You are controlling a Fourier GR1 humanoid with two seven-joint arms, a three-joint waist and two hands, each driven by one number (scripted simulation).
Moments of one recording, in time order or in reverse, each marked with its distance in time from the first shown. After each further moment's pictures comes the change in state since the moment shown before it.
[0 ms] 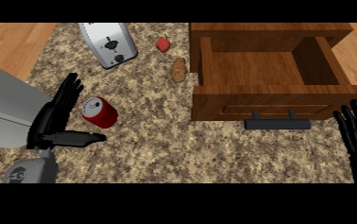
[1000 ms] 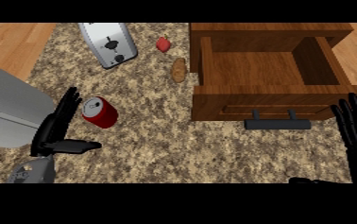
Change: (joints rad) left arm -0.054 0.064 0.043 0.387 -0.045 -0.045 -0.275; right arm -0.051 0.024 -0.006 0.001 0.034 -0.007 0.031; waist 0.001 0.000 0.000
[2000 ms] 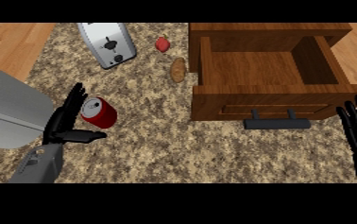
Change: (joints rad) left arm -0.212 0.037 0.023 0.418 -0.021 0.022 -0.187; right arm 0.016 0.004 -0.004 -0.057 -0.020 0.007 0.039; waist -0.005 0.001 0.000
